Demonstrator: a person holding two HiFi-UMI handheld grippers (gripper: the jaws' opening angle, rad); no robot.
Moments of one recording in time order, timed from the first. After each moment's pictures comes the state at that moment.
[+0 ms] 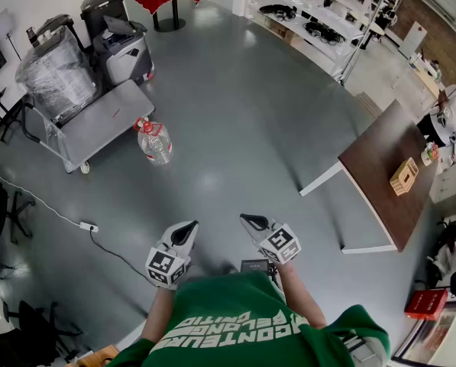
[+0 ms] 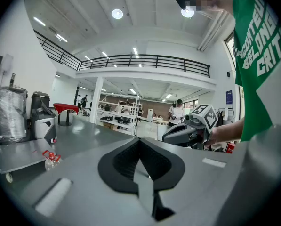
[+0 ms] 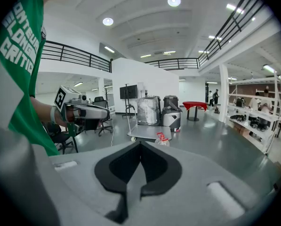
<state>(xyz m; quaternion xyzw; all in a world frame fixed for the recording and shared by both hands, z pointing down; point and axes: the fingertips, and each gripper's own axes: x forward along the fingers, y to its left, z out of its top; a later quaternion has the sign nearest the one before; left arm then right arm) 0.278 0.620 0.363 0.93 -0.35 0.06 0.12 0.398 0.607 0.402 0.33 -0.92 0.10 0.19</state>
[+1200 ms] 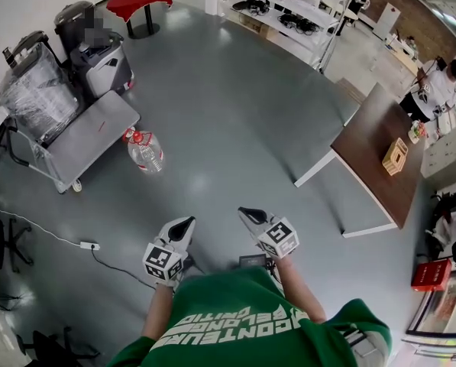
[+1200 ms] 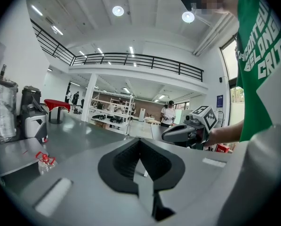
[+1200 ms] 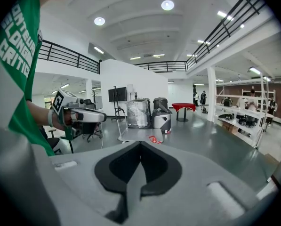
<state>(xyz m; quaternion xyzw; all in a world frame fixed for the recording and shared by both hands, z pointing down) 0.244 0.584 0.359 0.94 -0.30 0.05 0.14 0.372 0.580 0.389 0.40 -0.89 0.11 0.17</state>
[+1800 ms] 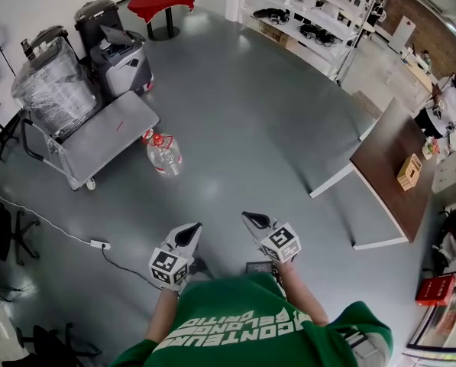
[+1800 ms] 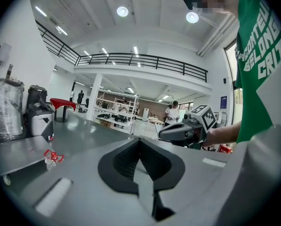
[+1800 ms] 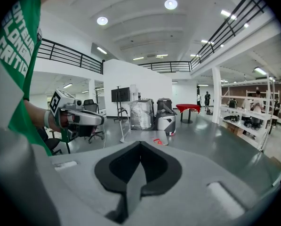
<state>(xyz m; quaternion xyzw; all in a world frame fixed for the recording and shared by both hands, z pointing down) 0.184 0.571 0.367 0.93 -0.32 0.05 0.15 0.306 0.552 0.393 0.38 -0.90 0.10 0.17</state>
